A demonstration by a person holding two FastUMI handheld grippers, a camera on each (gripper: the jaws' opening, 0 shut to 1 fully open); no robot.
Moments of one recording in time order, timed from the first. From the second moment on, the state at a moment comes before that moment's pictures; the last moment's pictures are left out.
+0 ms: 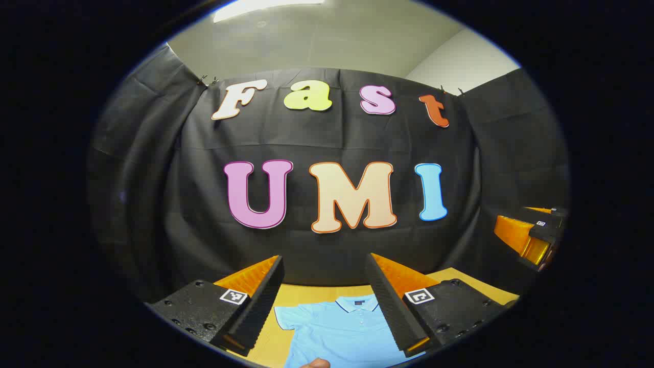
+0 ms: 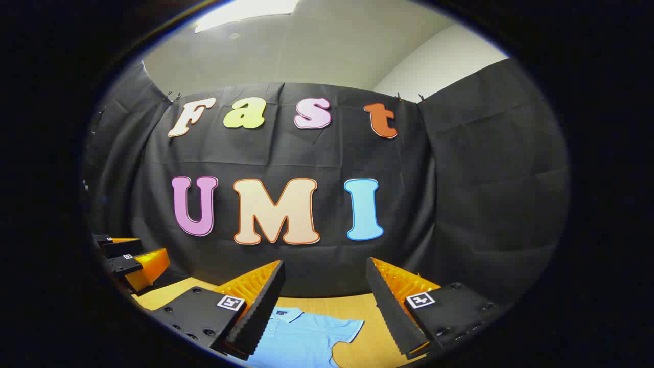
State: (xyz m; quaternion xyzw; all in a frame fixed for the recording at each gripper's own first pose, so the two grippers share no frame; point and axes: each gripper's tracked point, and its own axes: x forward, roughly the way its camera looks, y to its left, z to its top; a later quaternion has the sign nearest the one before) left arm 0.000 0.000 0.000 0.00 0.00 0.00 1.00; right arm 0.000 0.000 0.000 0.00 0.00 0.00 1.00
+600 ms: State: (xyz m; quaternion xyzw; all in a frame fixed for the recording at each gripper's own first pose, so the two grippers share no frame) left arm 0.002 0.003 0.001 0.00 0.00 0.01 1.00; right arm 0.007 -0.001 -0.001 0.01 0.00 0.01 1.00
